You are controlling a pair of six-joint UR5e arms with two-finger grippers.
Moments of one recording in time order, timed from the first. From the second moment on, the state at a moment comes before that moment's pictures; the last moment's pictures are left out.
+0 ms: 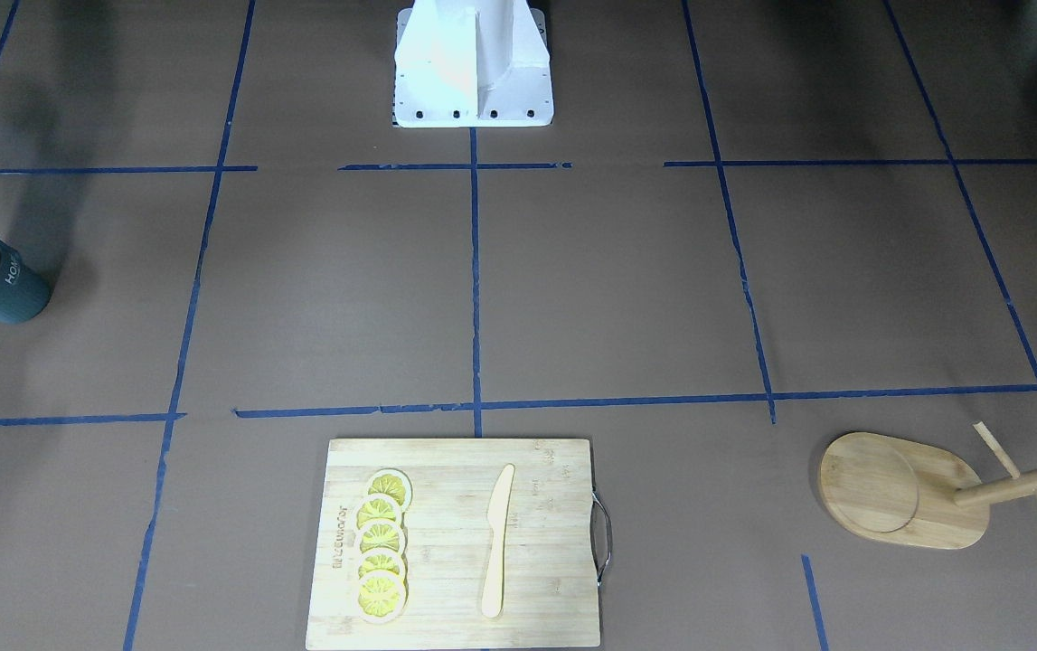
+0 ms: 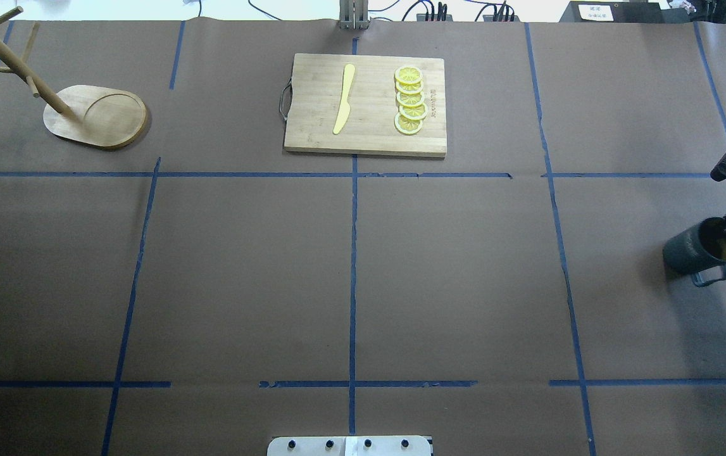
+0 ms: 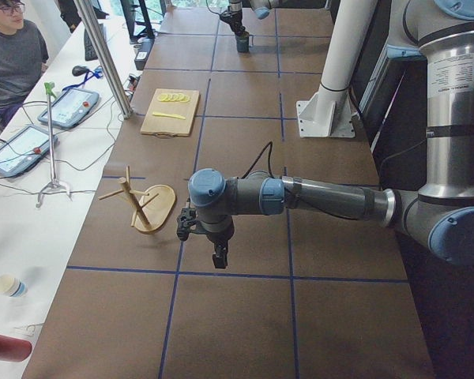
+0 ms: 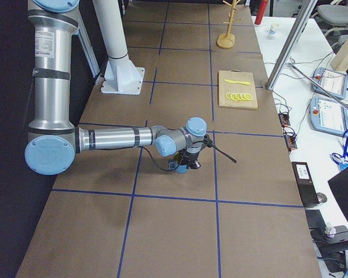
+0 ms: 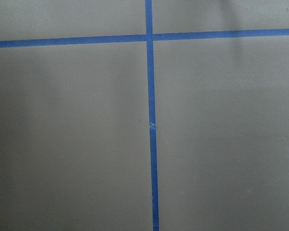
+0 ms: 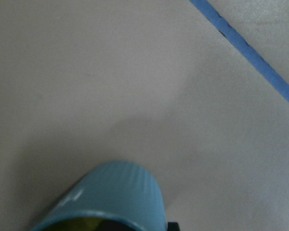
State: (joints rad) left arm -1.51 -1.46 -1.80 -1.40 -2.35 0.03; right arm 1.11 -1.64 1.65 -1.24 2.25 -0.19
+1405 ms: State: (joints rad) left arm -1.51 -1.46 -1.82 -1.40 -2.35 0.03; right arm 0.75 -1.22 1.84 -1.46 2.12 1.37
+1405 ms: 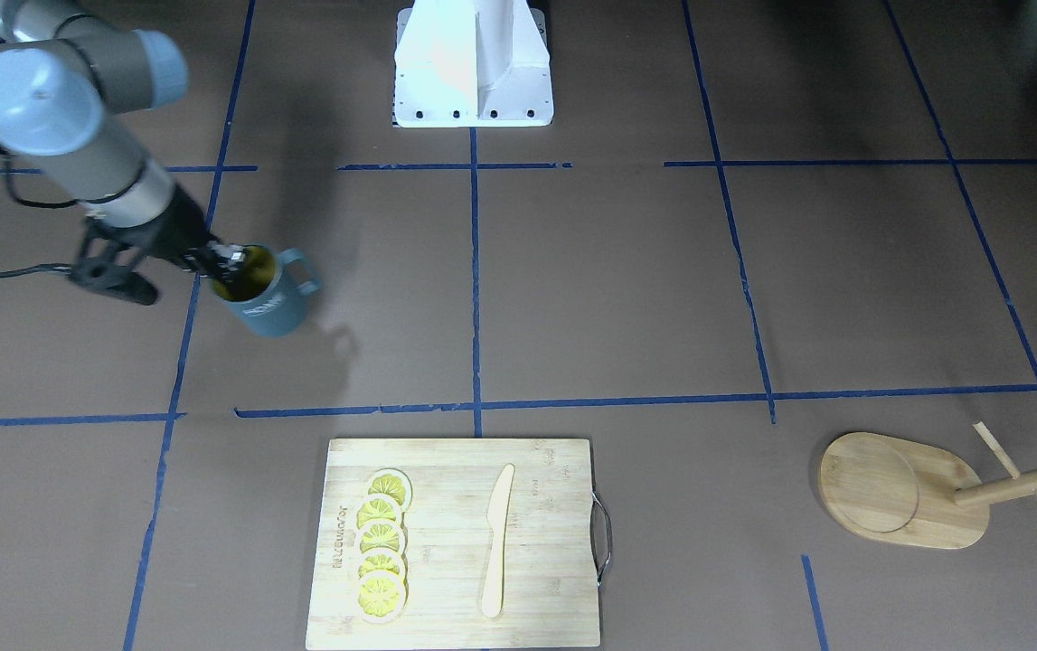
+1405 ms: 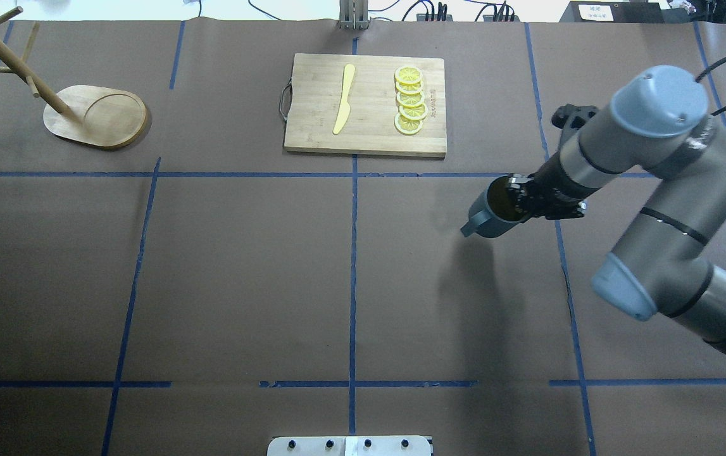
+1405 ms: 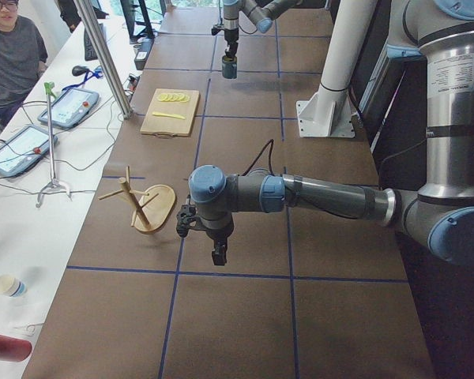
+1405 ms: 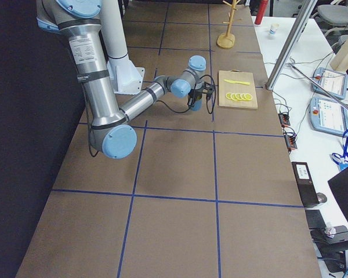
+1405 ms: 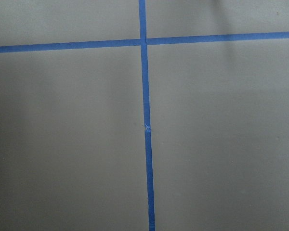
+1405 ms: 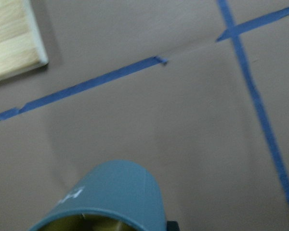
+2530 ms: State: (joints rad) left arm -1.51 -1.46 -1.81 -1.41 -2.35 0.03; right arm 0.49 -0.84 1.61 -1.57 1.94 1.62
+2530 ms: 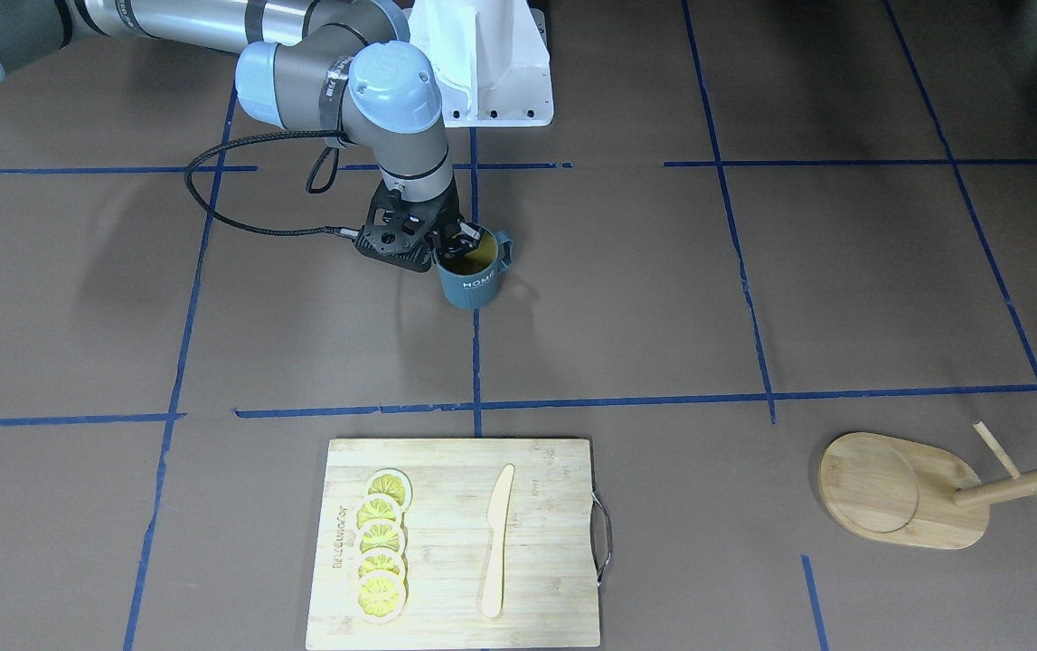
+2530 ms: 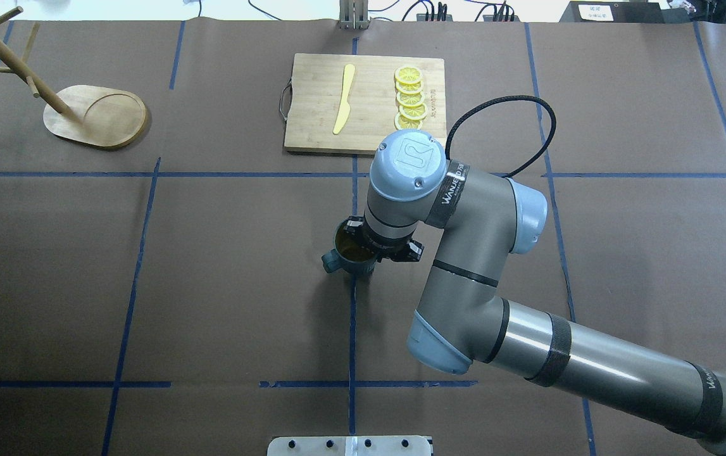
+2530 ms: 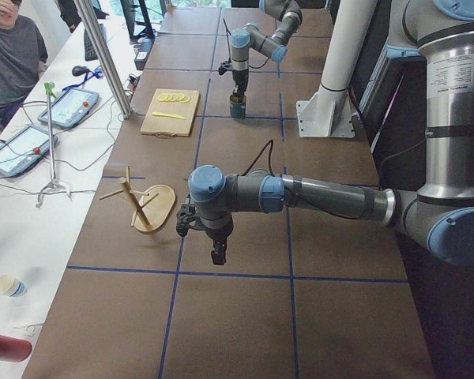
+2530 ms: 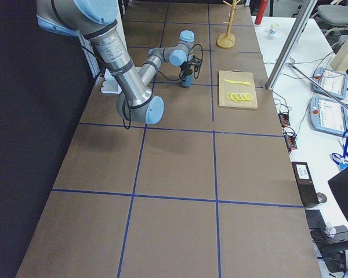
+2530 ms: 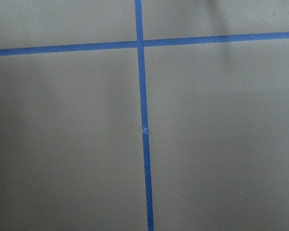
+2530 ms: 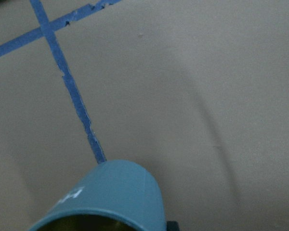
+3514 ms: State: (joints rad) left arm -1.51 -1.46 -1.81 -1.41 -2.35 0.03; right arm 0.64 -0.85 1.76 -1.75 2.01 1.42
